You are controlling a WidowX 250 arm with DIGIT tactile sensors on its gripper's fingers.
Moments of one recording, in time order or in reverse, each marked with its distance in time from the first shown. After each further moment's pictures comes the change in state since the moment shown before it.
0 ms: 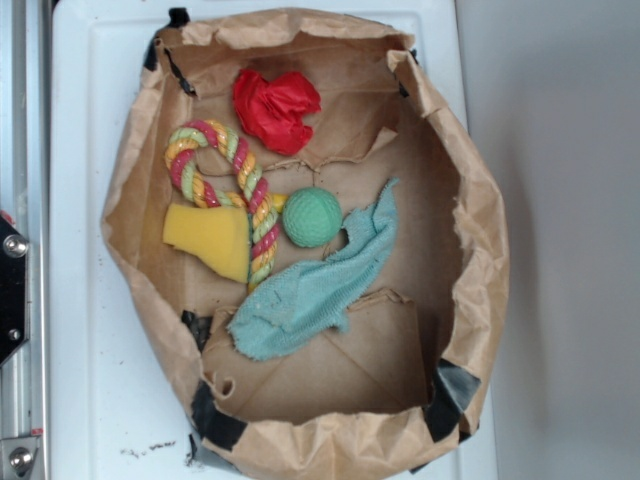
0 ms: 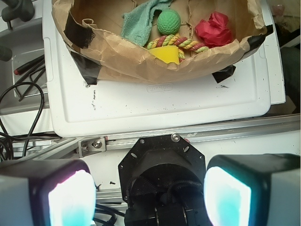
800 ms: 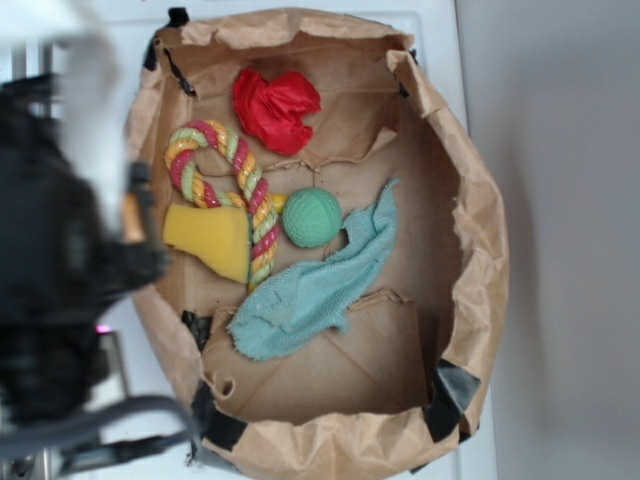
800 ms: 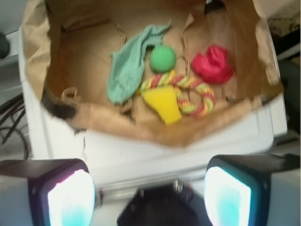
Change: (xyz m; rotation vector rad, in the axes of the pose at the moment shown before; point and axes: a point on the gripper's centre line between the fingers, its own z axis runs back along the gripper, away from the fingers) arm 0.081 -0.001 -0.043 0.060 -0.045 0.050
